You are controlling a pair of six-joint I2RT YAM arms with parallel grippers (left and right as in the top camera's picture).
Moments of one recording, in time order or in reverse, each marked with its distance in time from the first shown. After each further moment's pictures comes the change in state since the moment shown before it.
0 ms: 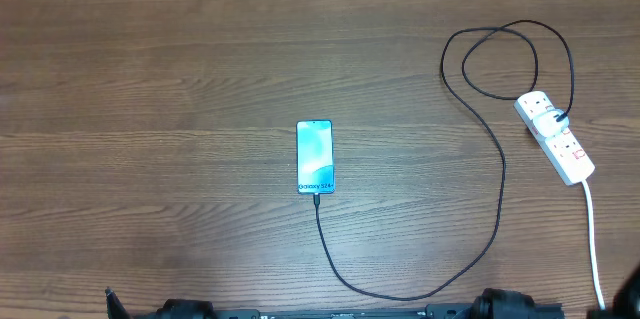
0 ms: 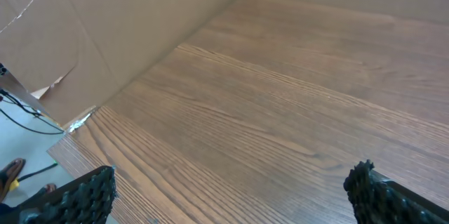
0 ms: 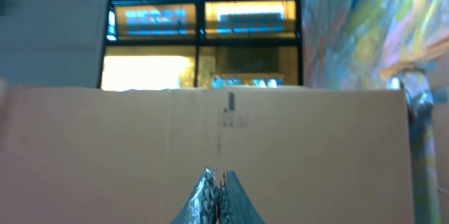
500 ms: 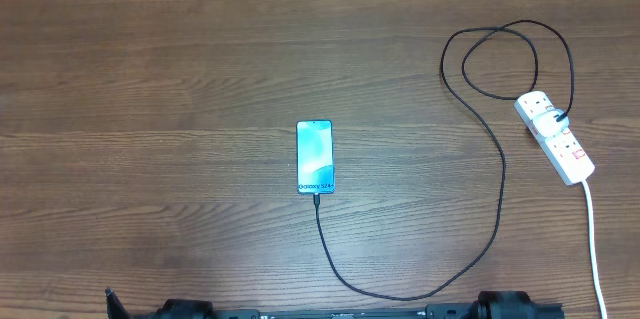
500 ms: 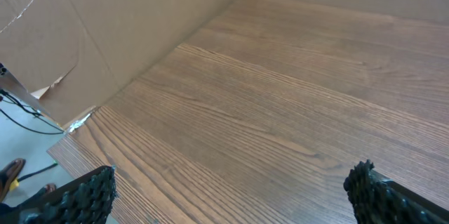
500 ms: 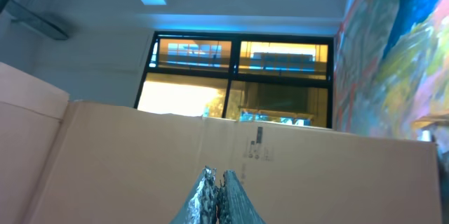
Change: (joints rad) left arm 0.000 0.000 0.000 0.000 0.000 0.000; right arm 0.159 -0.169 0.025 -0.066 0.001 -0.113
